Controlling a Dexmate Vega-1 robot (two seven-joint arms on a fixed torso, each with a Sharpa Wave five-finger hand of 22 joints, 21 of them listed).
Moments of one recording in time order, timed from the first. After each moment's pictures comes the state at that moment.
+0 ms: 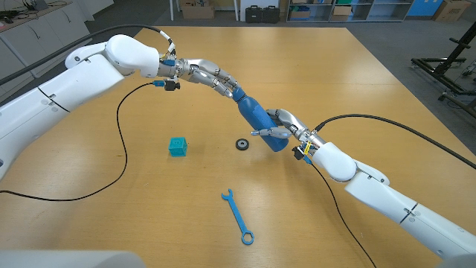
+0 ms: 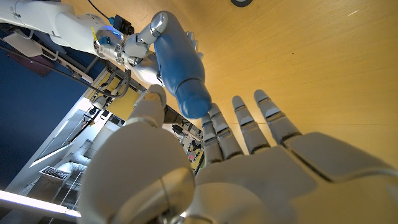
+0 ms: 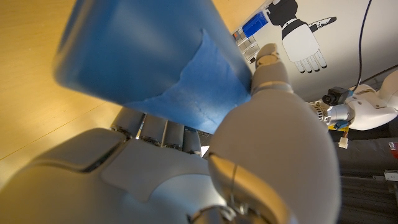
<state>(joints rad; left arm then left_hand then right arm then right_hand) 0.46 1.05 0.56 -2.03 -0.29 0.28 -0.70 0.69 -0.17 0.46 -0.17 0.18 0.38 -0.08 0.27 0.20 0.48 -0.17 0.20 0.21 0.42 -0.04 0.19 0.18 0.33 0.12 0.19 0.17 -1.14 -0.82 -0.45 -1.96 0.03 0.10 -0.15 0.98 -0.08 0.21 -0.18 0.19 0.55 0.17 0.69 0.22 0.76 0.06 0.61 0.48 0.88 0.04 0.60 0.51 0.74 -0.01 1.07 0.41</state>
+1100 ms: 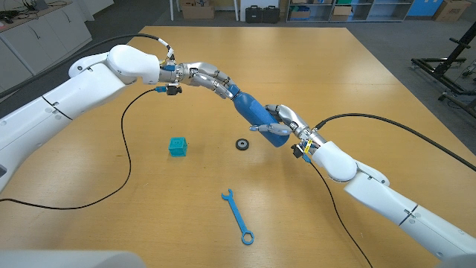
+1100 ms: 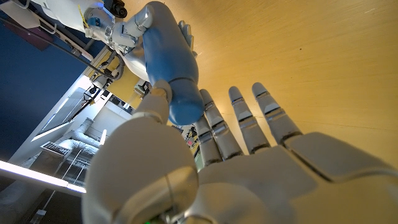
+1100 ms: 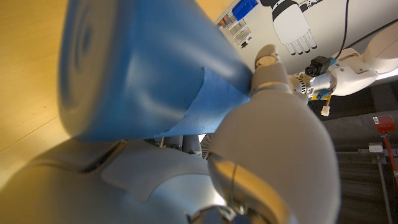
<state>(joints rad) 0.55 1.04 0.51 -2.03 -0.35 0.26 -0.59 0.79 -0.09 0.51 -0.17 0.18 0.61 -0.14 0.34 0.20 0.71 -0.21 0.25 0.21 0.57 -0.05 0.21 0.18 0.41 0.08 0.20 0.17 -1.16 -0.79 -0.43 -1.97 0.08 0.17 -0.17 0.99 -0.08 0.21 -0.18 0.19 0.56 0.18 0.69 0.22 0.76 0.06 0.61 0.48 0.89 0.03 0.60 0.52 0.77 -0.04 1.08 0.40</state>
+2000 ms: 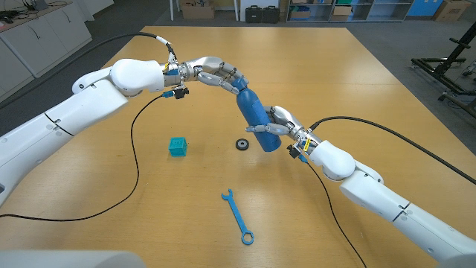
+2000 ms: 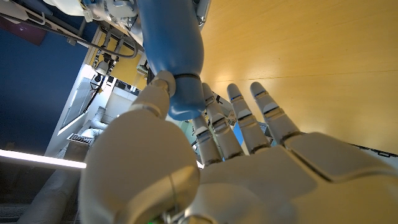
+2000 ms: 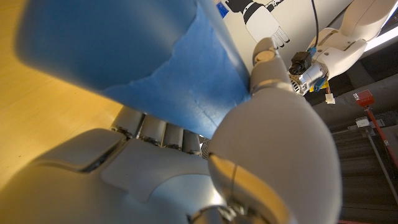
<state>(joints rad) 0.66 1.04 0.46 -2.11 -0.26 0.12 -0.40 0.87 -0.13 0.59 -0.18 0.20 0.67 -0.16 0.37 0.19 0.79 -0.20 0.24 0.21 0.61 -0.06 0.20 0.18 0.44 0.05 0.20 0.17 -1.10 -0.77 -0.46 -1.92 0.25 0.22 0.00 0.99 -0.08 0.27 -0.24 0.19 0.56 0.18 0.69 0.22 0.77 0.07 0.61 0.49 0.90 0.02 0.60 0.52 0.77 -0.04 1.10 0.40</state>
